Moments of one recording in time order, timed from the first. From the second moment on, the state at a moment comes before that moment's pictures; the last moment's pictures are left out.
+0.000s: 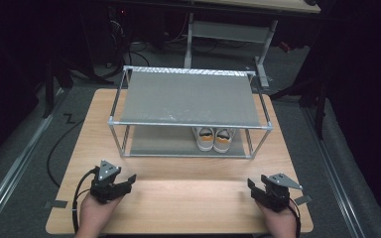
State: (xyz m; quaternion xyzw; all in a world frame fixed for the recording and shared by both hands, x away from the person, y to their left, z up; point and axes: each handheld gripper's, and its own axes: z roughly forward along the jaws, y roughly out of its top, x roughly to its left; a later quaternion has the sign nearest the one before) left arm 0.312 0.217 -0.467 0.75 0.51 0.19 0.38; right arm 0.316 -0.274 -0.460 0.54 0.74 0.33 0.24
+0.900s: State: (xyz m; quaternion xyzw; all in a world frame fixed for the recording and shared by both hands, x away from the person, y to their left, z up) left arm 0.310 0.218 -0.468 0.75 0.51 0.19 0.38; right arm 0.322 -0.273 -0.461 0.53 0.75 0.33 0.23
